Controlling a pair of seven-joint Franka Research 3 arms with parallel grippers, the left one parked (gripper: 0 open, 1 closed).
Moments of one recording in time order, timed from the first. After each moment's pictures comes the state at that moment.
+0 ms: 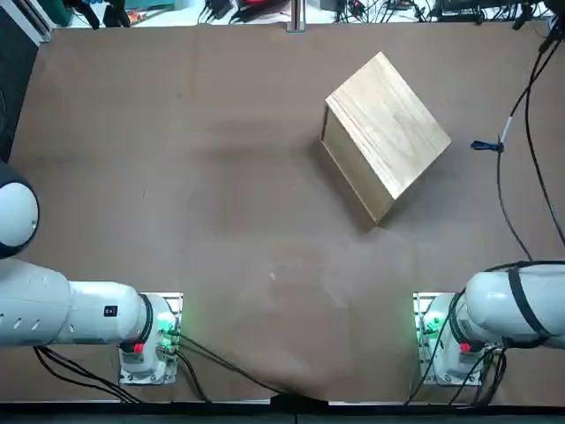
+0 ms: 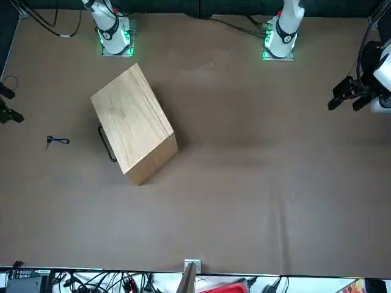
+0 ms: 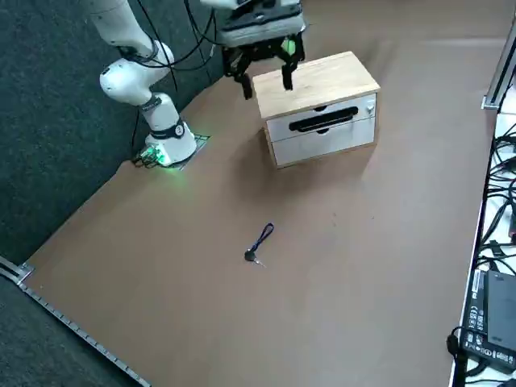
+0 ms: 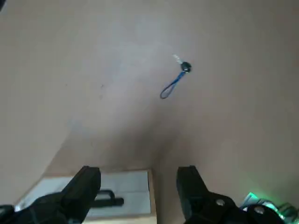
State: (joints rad) arm -0.19 0.06 -0.04 -1.62 -0.01 1.62 0.73
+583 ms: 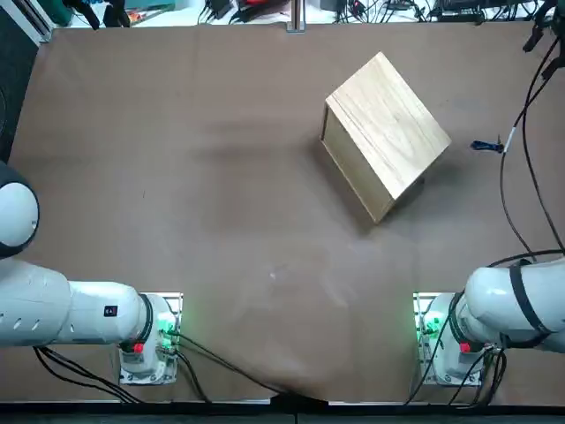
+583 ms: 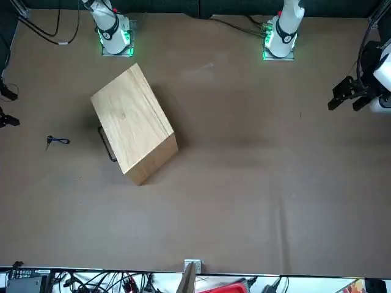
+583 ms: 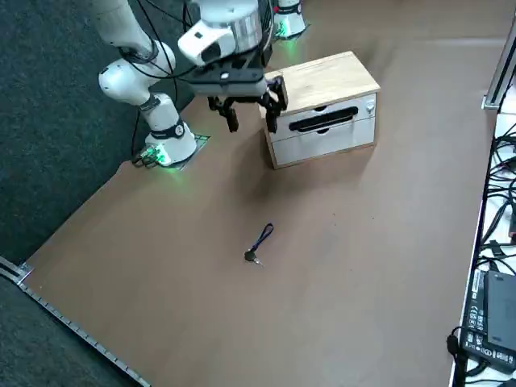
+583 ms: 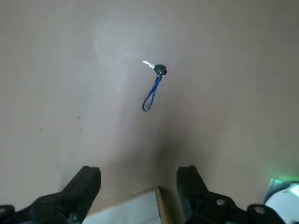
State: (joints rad) arm -0.29 0.08 -0.04 -1.73 -0.01 1.73 0.95
